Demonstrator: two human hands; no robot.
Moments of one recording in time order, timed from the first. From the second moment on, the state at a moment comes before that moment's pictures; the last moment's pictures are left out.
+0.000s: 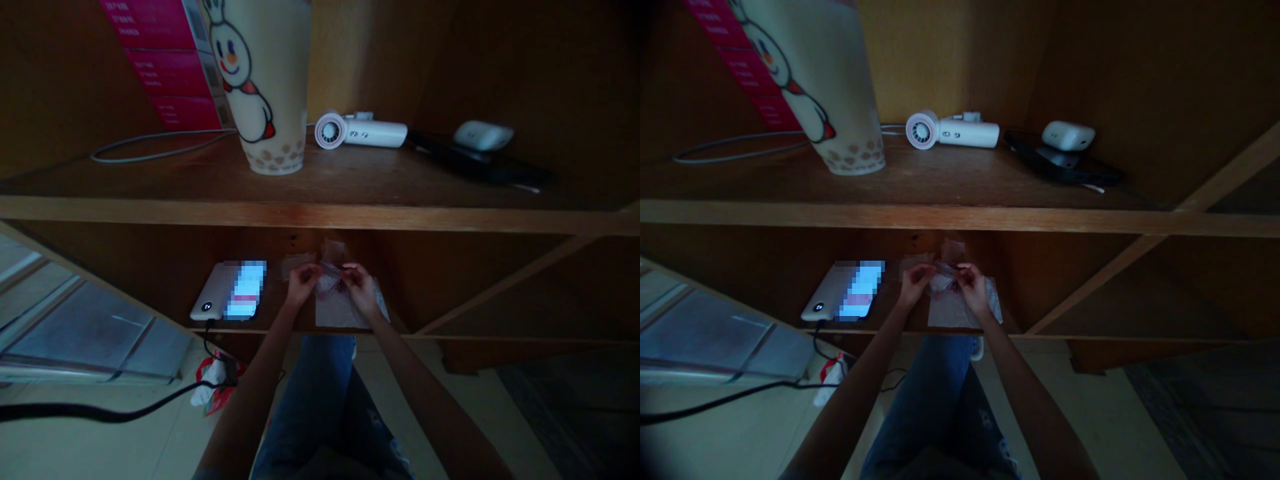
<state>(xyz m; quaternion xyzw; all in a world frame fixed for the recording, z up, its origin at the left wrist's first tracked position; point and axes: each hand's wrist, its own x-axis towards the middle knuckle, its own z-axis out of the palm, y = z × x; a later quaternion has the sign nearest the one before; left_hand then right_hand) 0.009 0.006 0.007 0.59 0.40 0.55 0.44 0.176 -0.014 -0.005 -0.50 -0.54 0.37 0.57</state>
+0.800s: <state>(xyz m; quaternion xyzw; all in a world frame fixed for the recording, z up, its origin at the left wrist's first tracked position) 0.013 0.007 -0.001 0.65 0.44 0.50 0.38 0.168 -0.025 -0.005 -0.55 -0.61 0.26 0.52</state>
